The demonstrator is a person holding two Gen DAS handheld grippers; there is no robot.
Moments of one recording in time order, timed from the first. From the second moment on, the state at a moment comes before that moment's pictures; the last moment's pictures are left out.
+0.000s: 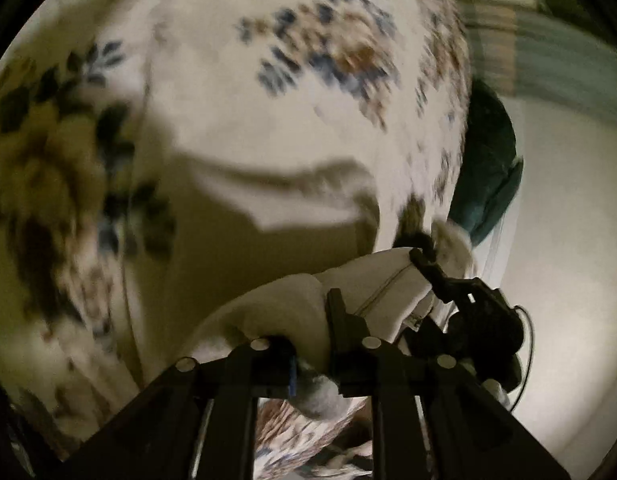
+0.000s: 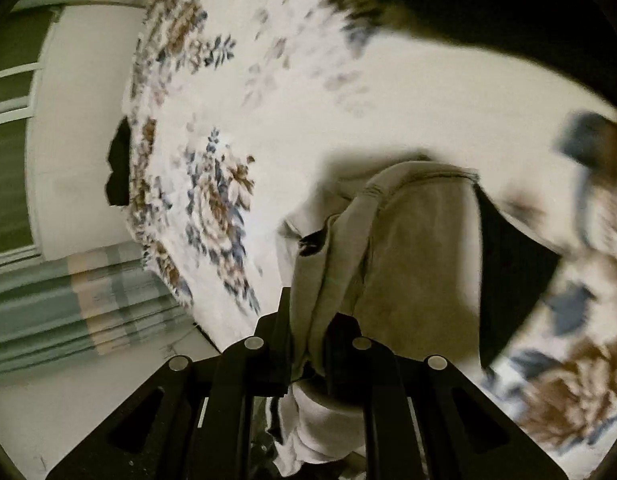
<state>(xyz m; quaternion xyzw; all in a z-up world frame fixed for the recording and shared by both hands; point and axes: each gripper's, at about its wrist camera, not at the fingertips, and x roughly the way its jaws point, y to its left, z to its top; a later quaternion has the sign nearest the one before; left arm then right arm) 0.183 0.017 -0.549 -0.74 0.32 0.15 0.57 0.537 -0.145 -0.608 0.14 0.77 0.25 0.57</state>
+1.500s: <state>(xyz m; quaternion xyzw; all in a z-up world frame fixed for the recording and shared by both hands) 0.213 0.001 -0.588 -0.59 0.40 0.15 0.68 0.533 -0.237 -0.684 0.22 0.72 0.26 0.60</state>
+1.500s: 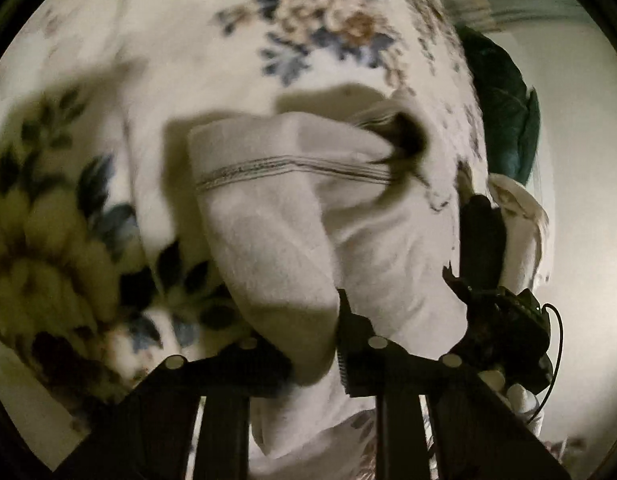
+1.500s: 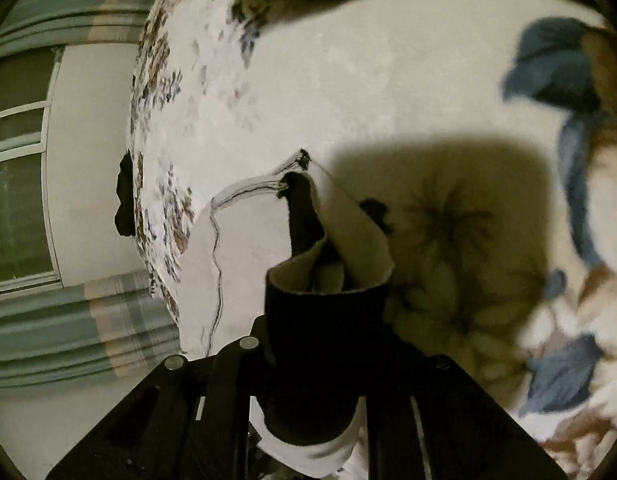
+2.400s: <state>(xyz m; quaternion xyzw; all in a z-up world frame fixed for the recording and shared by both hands) 0.194 0.035 -0.618 -0.66 0.39 0.09 0.64 0.500 -0.281 -0.700 0.26 0.74 0.26 0.56</state>
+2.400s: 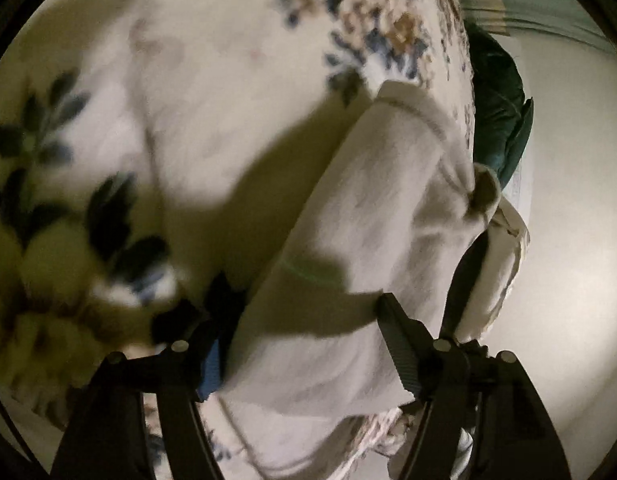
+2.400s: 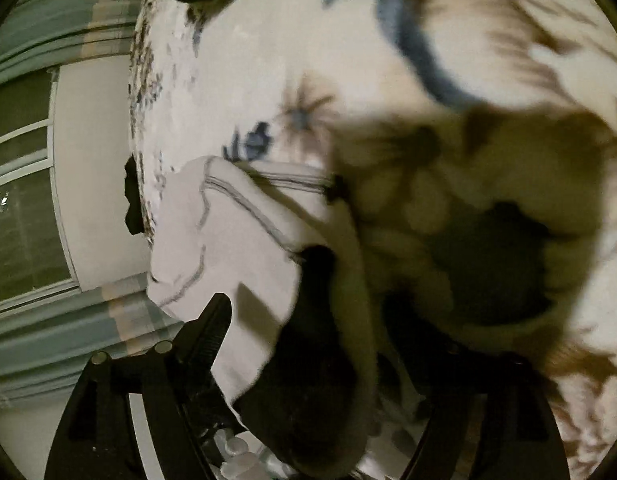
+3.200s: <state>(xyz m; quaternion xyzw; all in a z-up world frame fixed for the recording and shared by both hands) 0.313 0.046 -0.401 -0.49 0.38 -0.04 0.78 0.486 -0.306 -0.502 0.35 0.60 0.26 0.67</state>
